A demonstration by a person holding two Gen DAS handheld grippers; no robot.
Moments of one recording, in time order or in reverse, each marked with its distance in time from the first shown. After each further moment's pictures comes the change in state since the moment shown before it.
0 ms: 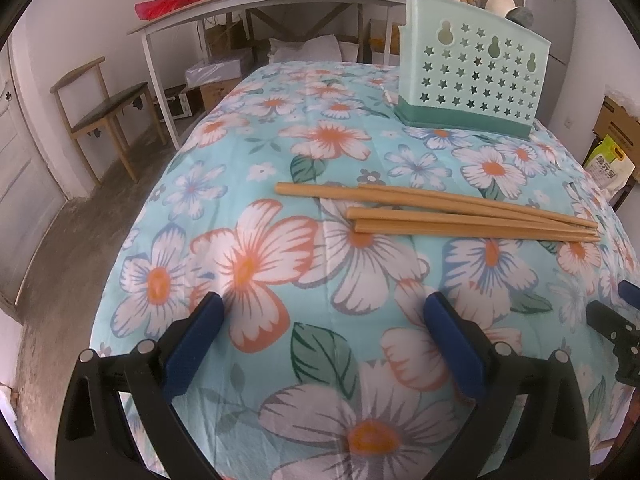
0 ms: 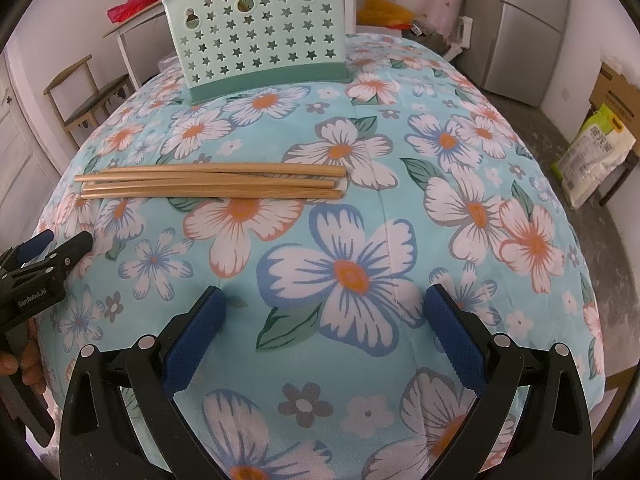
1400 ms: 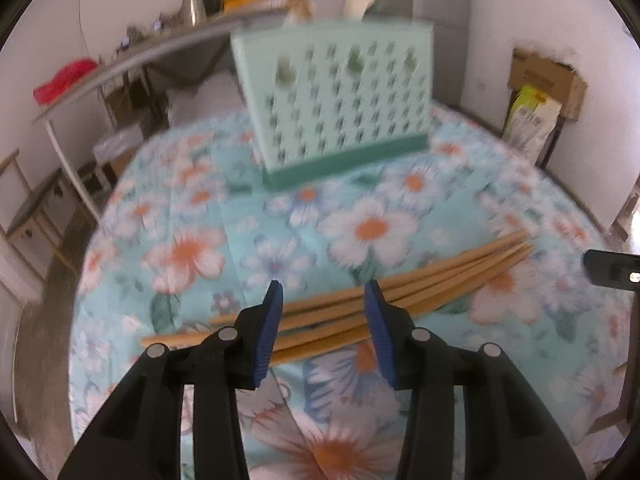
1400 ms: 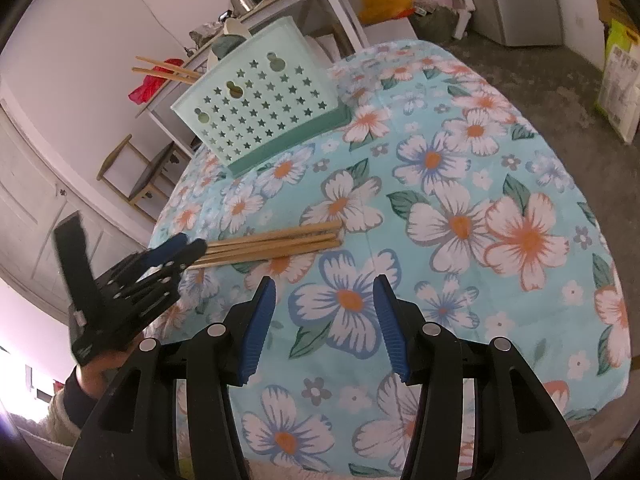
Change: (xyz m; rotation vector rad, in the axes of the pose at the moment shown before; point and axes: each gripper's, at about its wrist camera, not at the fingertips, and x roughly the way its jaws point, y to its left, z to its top) left arm 0.004 -0.071 0.038 0.298 -0.060 -0.213; right arm -0.034 -0.050 0.016 0.252 -0.030 0.344
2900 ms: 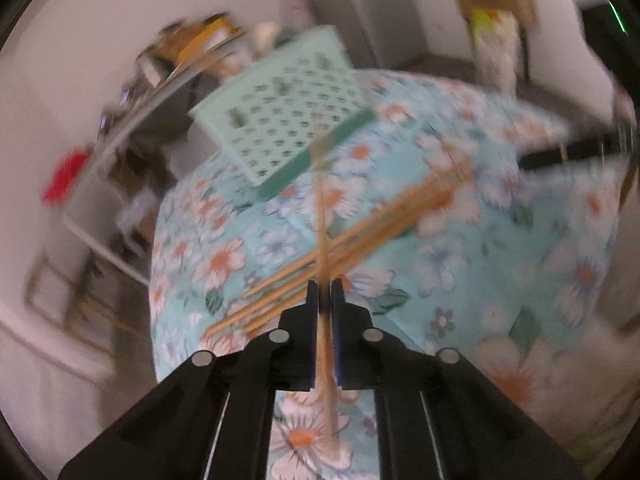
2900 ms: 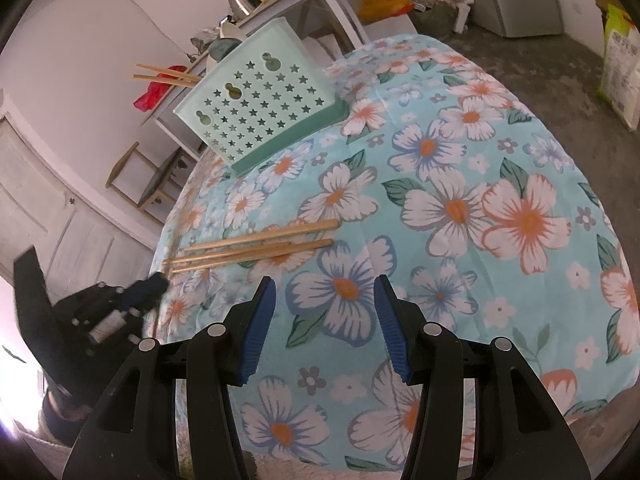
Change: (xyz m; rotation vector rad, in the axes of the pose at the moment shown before) left arm -0.081 -0.030 -0.021 0.270 0.004 0.105; right arm -0.005 -0.005 -0.006 0.030 -0.017 0.043
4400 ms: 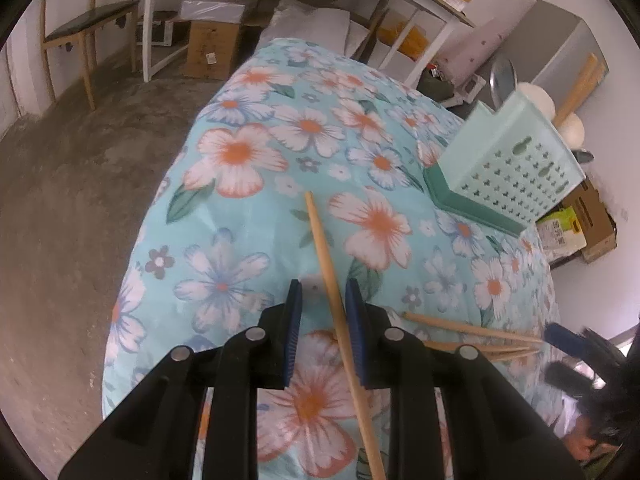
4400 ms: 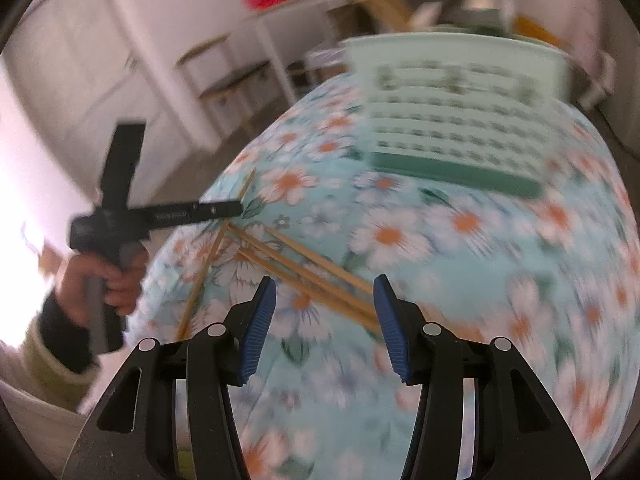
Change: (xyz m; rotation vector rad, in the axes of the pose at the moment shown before) left arm 0.091 0.174 -0.048 -0.835 0.147 -0.217; right arm 0.097 0.145 0.039 -0.605 0.218 0.082
